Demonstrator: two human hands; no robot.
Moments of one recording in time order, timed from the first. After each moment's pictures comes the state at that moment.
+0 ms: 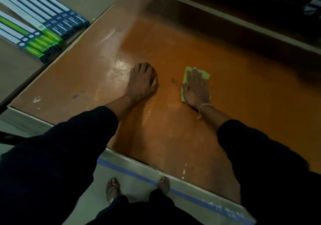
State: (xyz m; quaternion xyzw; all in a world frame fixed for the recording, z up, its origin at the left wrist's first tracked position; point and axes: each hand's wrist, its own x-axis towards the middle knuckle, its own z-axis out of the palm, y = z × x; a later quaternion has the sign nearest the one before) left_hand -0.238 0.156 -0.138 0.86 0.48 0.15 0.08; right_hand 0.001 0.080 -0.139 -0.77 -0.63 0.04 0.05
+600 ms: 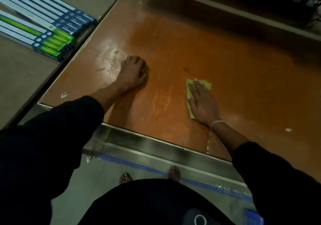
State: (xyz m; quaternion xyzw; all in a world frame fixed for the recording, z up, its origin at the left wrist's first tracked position) left_hand -0.349 0.173 -0.132 0.89 0.42 0.16 0.11; right_hand -0.079 -0.034 -0.135 -0.76 -0.64 0.02 0.03
